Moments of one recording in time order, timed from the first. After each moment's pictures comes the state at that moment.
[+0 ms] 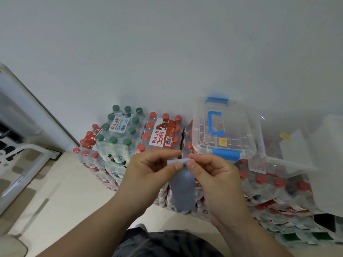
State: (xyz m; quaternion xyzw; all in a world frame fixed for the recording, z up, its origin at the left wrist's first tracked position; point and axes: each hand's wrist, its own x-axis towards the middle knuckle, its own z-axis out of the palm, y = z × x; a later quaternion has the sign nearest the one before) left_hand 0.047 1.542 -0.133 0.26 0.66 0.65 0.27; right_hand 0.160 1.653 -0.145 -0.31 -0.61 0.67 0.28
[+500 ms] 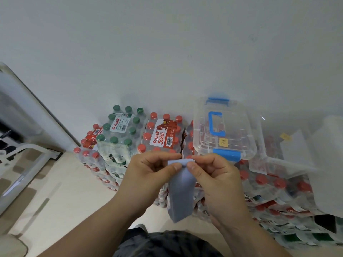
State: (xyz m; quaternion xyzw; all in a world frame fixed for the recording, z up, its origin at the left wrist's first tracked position) left_hand 0.047 1.541 -0.133 0.24 0.67 0.64 0.29; right_hand 0.162 1.652 -0.146 -0.30 -0.61 0.67 0.29
